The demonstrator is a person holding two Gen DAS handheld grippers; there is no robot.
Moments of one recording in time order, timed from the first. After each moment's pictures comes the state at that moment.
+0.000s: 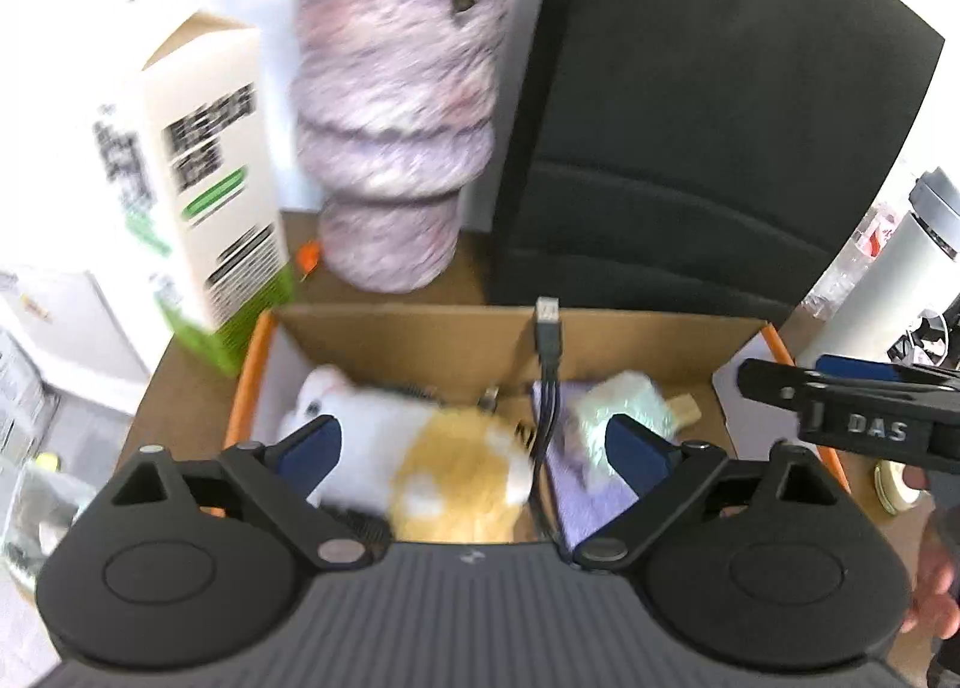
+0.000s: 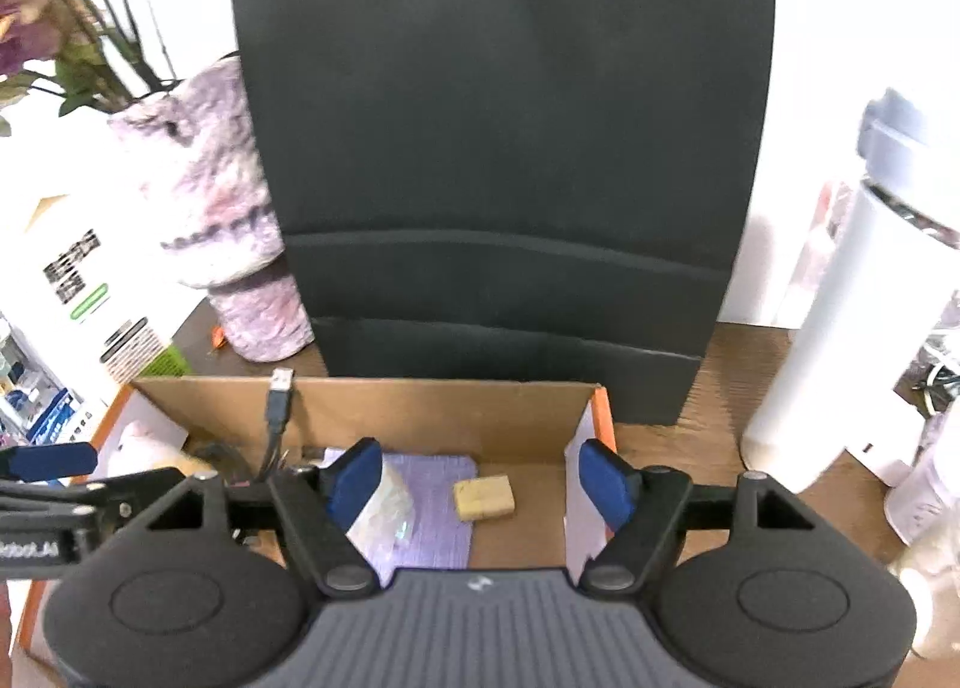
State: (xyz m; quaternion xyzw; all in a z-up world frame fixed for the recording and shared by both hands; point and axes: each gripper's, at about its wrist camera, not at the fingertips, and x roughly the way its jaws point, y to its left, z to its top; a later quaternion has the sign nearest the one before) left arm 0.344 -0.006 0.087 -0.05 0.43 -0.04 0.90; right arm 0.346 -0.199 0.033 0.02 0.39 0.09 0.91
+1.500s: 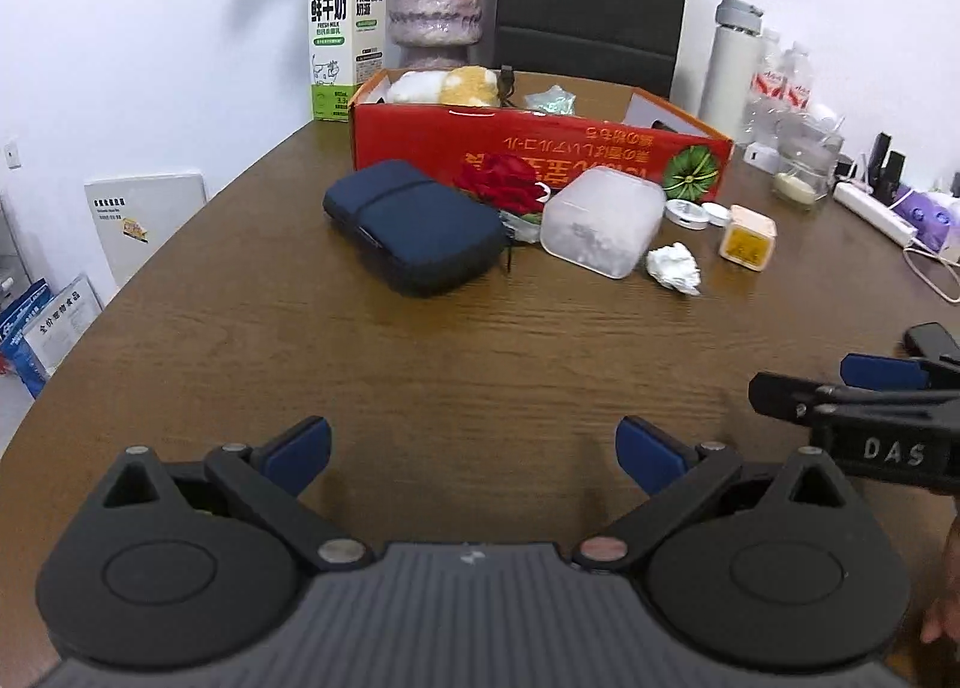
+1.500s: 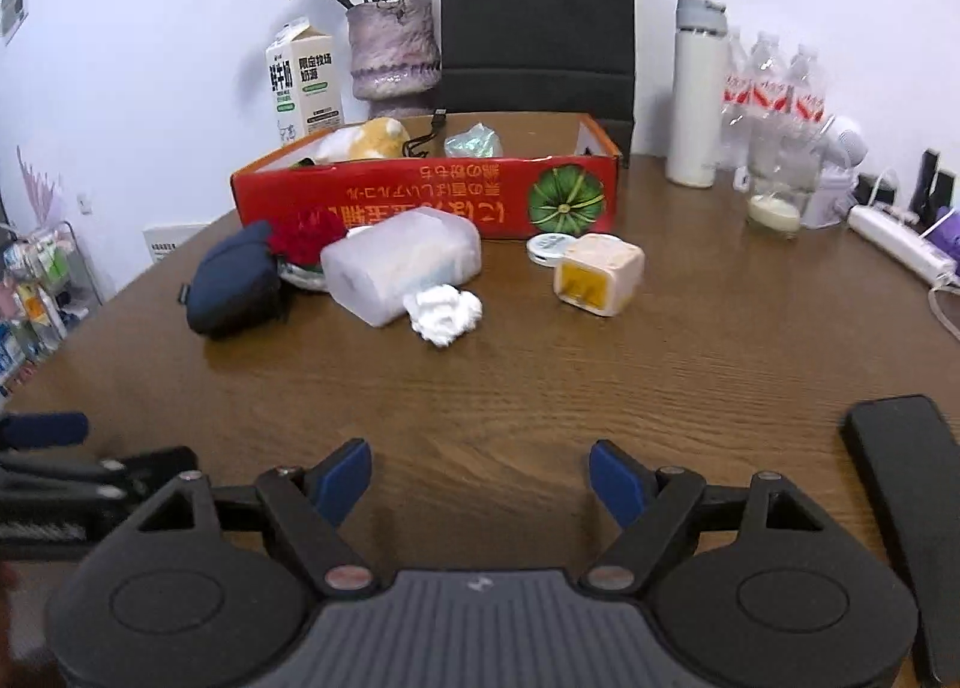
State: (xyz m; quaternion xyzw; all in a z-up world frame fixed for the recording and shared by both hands) left arm -0.053 -0.021 0.006 -0.02 0.35 -0.02 0.94; right arm -0.062 -0.203 -0.055 -0.01 0.33 0.09 0.94
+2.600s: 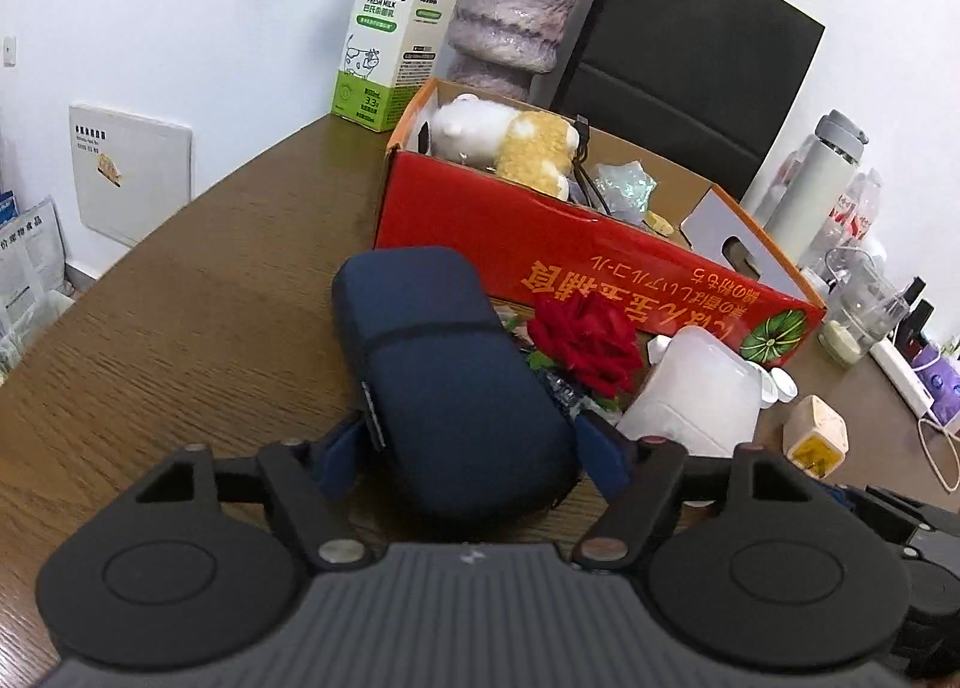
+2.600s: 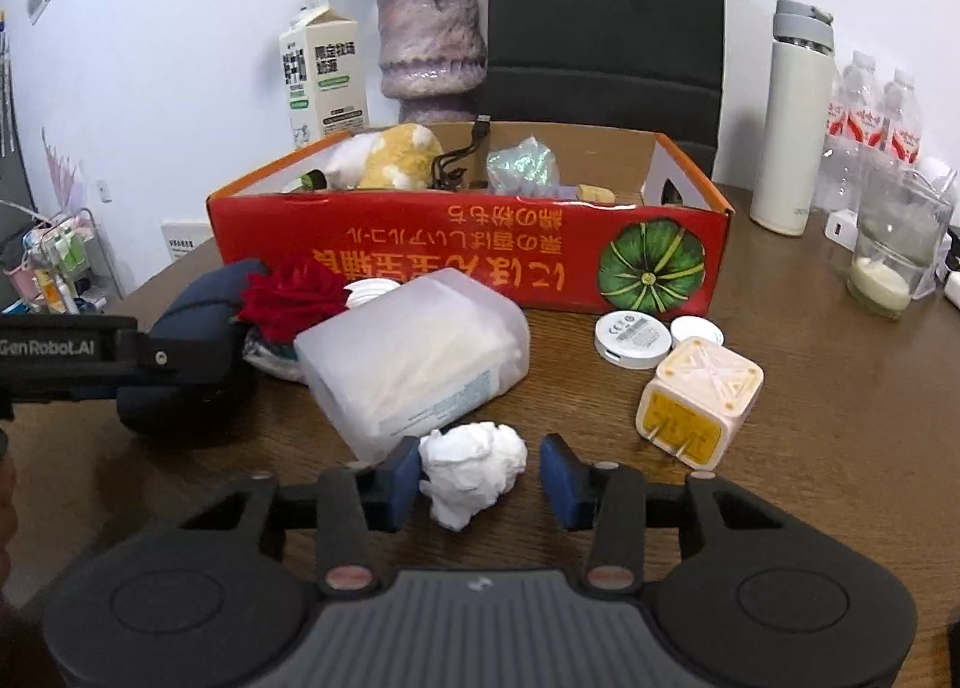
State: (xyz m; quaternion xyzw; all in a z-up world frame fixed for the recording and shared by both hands) left arm 0.075 0.029 0.008 -0.15 0.35 -0.02 0.93; right arm 0.048 -0.175 -0.064 -0.02 0.33 0.14 0.93
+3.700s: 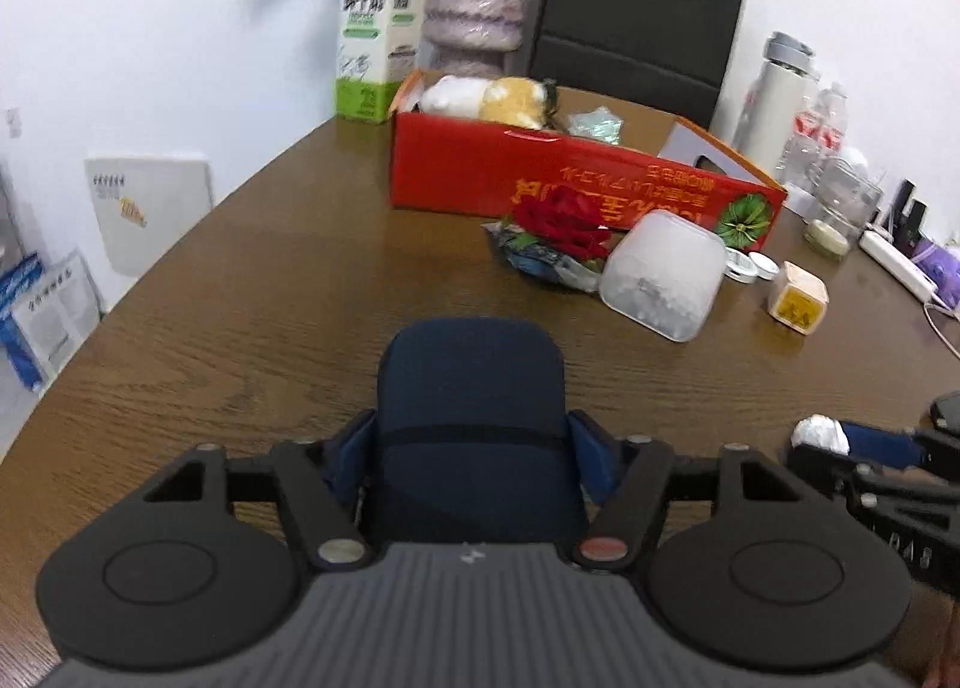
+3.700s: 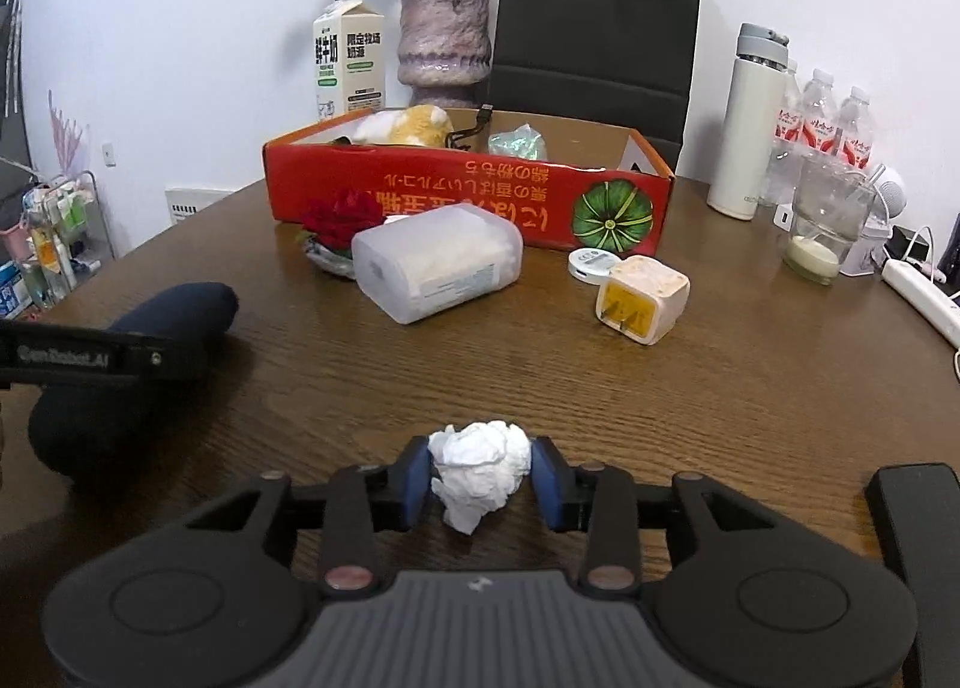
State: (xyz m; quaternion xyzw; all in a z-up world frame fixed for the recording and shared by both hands) left arm -0.008 0.013 0.004 -0.06 0.34 -0.02 0.94; right arm -0.044 -0.186 -0.058 -0.06 0.33 0.12 0.94
